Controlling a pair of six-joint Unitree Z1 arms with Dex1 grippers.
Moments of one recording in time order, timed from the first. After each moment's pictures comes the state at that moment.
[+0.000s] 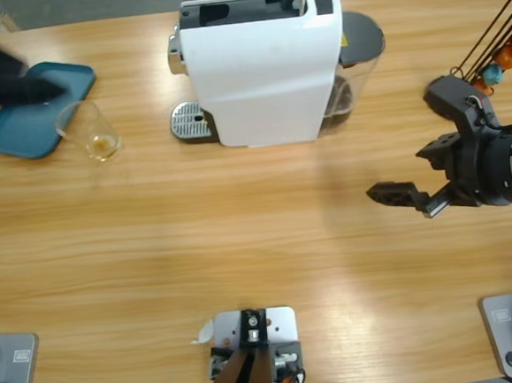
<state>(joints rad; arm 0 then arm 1) -0.75 1.27 -1.08 0.58 0.06 -0.02 0.91 1.34 -0.79 0.52 -0.13 0.35</state>
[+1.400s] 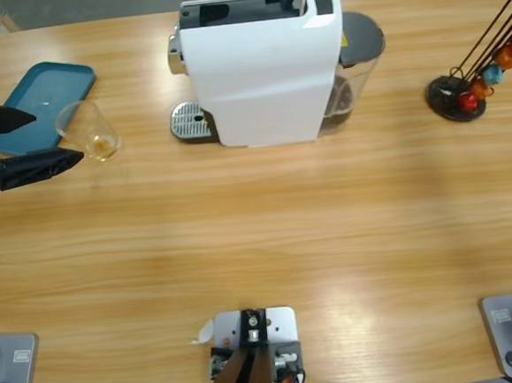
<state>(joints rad) -0.78 1.16 -0.78 0.35 0.11 0.00 0.25 1.23 -1.01 0.64 -0.25 0.31</state>
